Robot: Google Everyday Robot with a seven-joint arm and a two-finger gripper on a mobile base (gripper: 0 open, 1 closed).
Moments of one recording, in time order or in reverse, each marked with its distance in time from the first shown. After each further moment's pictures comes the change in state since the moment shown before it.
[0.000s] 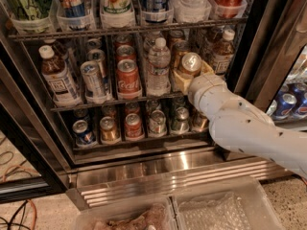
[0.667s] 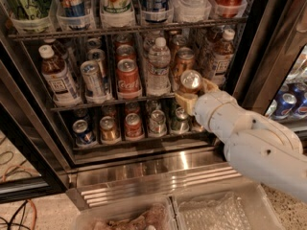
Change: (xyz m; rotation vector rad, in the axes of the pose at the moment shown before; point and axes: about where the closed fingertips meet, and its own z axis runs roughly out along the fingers) arm 0.017 0.023 -0.057 -0.079 0.086 -0.073
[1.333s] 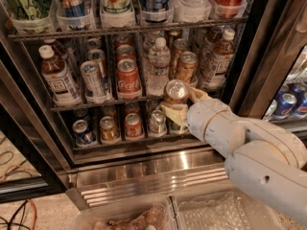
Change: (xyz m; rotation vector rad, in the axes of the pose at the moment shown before) arm -0.008 0.040 -0.026 -0.103 -0.012 -0.023
